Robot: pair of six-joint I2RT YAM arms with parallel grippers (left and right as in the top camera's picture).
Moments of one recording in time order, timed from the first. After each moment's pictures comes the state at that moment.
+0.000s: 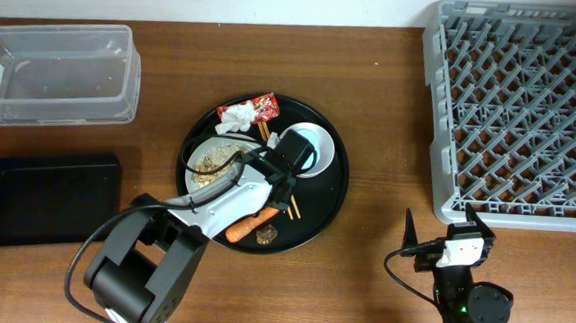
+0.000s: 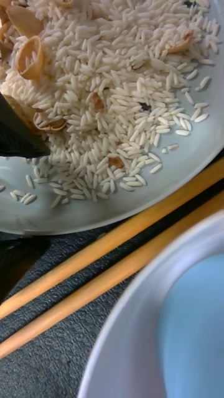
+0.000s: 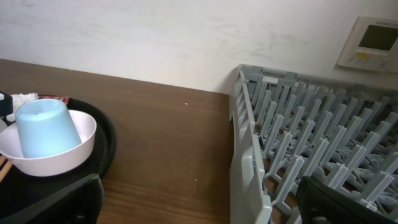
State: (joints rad) left arm -0.62 1.90 1.16 -0.58 -0.27 -0.31; right arm 0.01 0.01 0.01 -0.07 -0.06 -0.13
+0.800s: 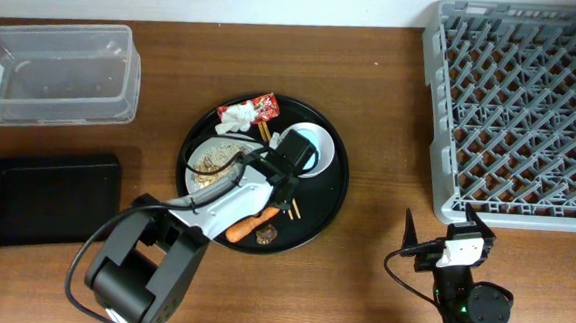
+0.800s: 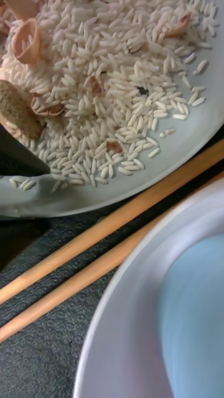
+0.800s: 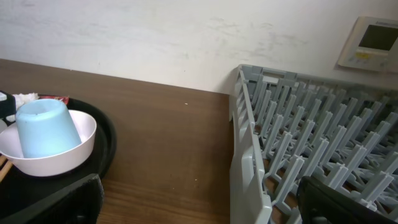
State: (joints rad) left arm -0.63 1.90 1.16 -0.57 -0.25 -0.31; right arm 0.01 0.01 0.01 -0.07 -0.06 -0.13
